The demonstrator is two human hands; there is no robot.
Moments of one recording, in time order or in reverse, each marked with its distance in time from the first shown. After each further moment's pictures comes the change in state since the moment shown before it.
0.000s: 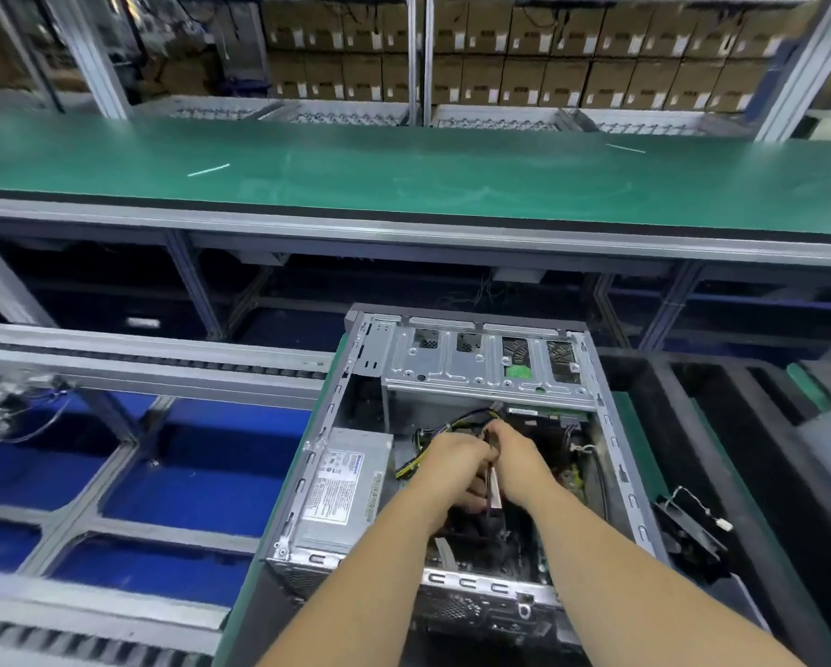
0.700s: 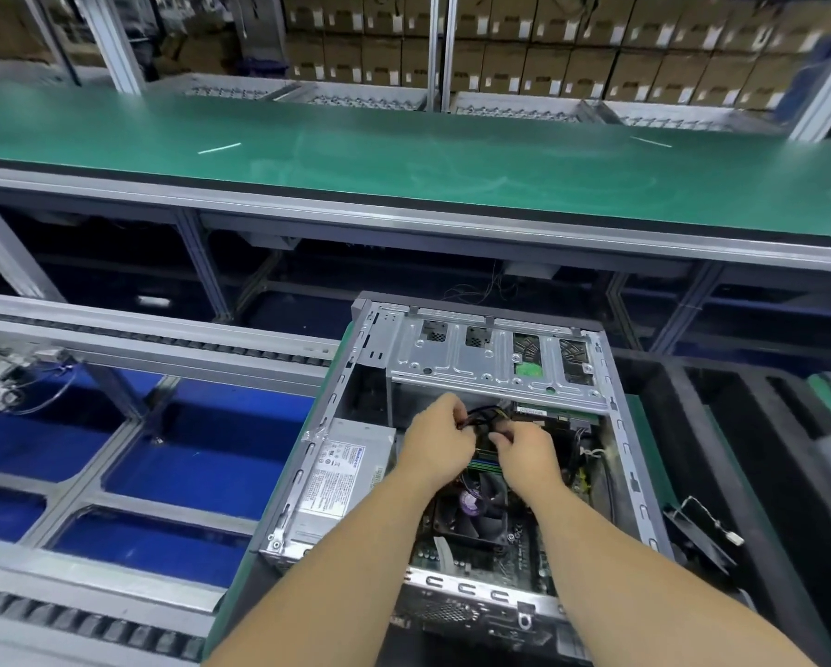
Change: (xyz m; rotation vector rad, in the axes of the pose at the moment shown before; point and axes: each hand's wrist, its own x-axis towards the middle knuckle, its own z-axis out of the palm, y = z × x) left_hand 0.032 0.000 -0.020 0.581 0.293 0.270; right_hand 0.022 0.010 0.007 0.030 0.190 0.064
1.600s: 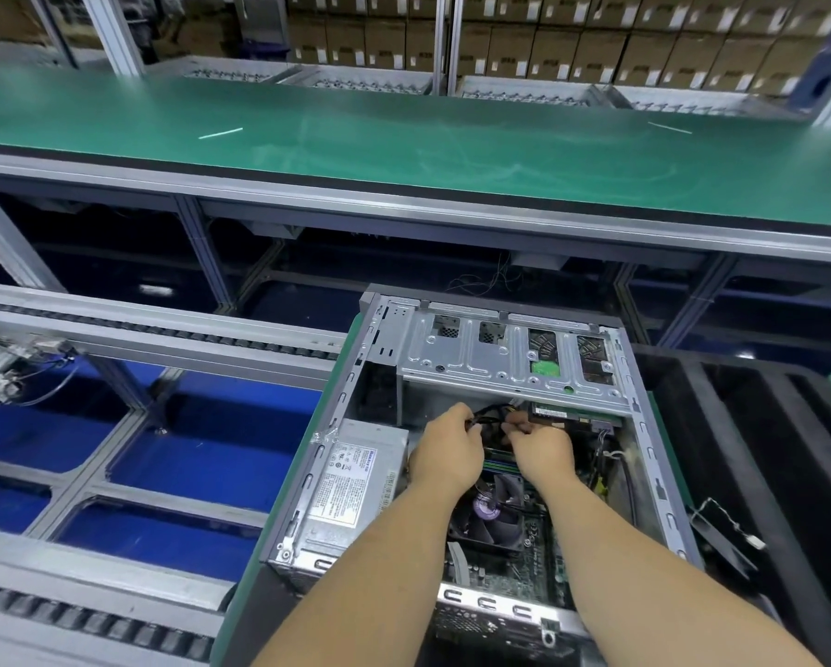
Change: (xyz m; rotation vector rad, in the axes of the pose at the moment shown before) left_hand 0.005 -0.014 0.013 0.099 0.050 -0.001; right_hand 0.029 0.017 0.019 0.311 -0.008 0.312
